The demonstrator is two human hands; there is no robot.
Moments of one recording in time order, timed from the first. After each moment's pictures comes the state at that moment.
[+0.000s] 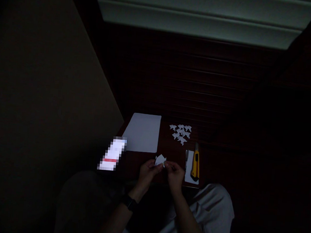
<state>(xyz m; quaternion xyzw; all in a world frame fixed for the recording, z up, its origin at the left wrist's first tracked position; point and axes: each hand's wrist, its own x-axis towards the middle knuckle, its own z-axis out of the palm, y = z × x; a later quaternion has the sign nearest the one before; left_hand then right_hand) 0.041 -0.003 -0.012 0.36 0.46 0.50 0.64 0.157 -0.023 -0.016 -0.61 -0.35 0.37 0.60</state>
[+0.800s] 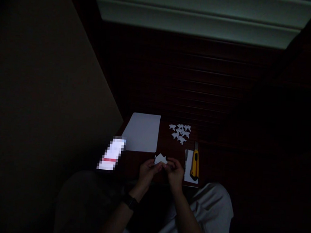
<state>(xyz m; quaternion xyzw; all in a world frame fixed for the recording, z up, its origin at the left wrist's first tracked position) 0.045 -0.003 -0.007 0.32 0.45 0.52 0.65 0.160 -0.023 -0.016 -0.56 -0.35 0.42 0.62</state>
